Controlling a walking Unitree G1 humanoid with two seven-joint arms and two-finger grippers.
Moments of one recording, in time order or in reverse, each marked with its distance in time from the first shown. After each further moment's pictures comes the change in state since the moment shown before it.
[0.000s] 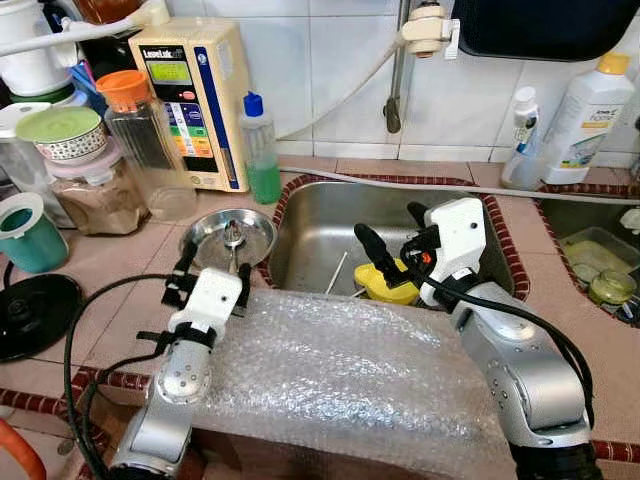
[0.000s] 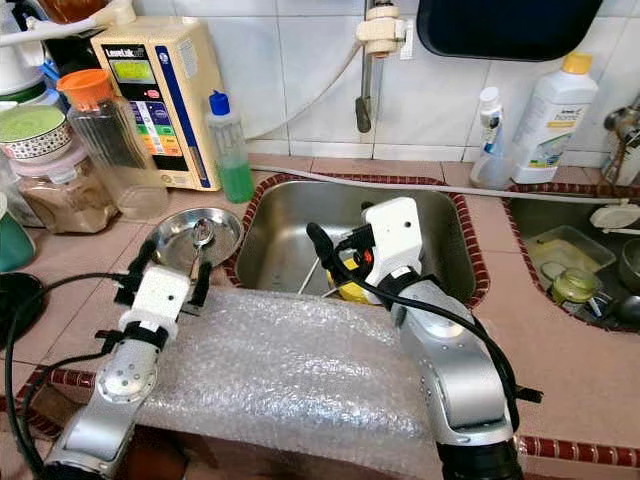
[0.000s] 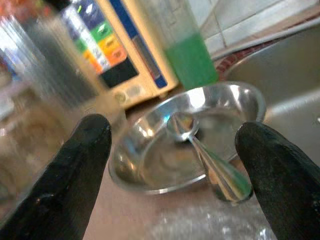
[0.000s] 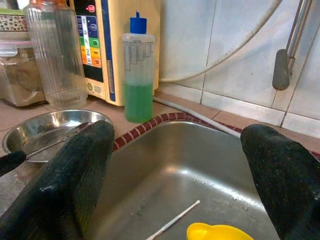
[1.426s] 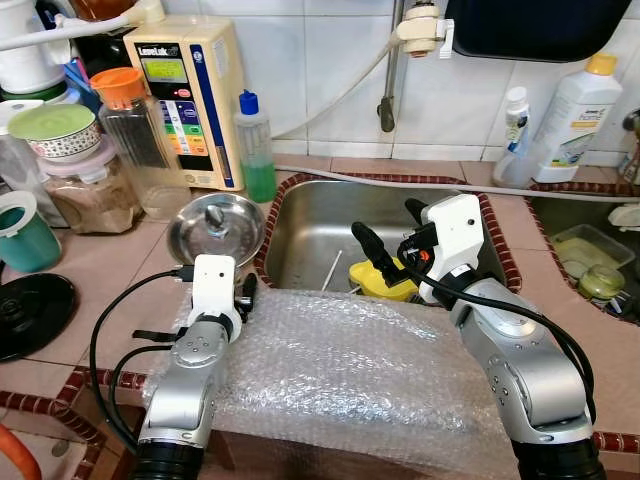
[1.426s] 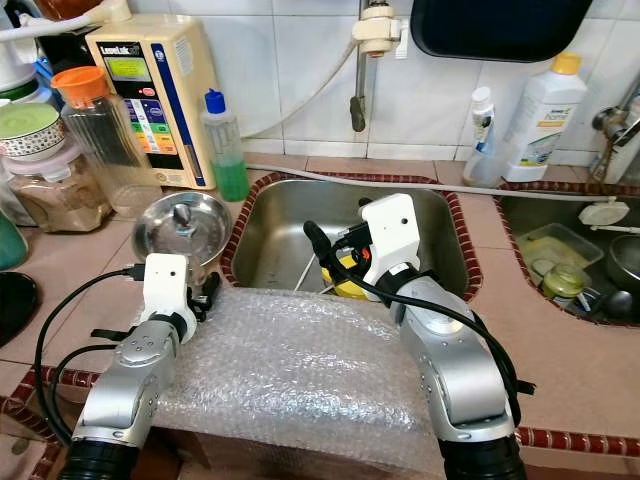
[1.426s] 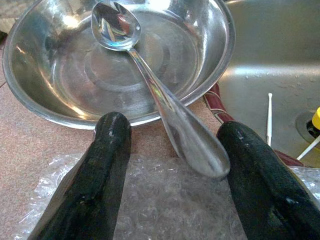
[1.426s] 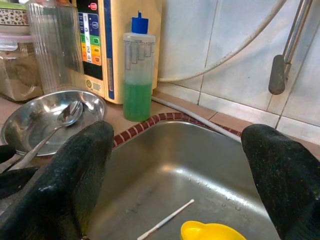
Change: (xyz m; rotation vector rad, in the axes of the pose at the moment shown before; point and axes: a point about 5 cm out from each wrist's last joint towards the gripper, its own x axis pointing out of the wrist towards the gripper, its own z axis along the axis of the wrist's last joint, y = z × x) left arm 0.016 -0.016 0.003 -0.362 0.353 -0.032; right arm 0.002 0.000 0.004 -0.027 -0.002 0.015
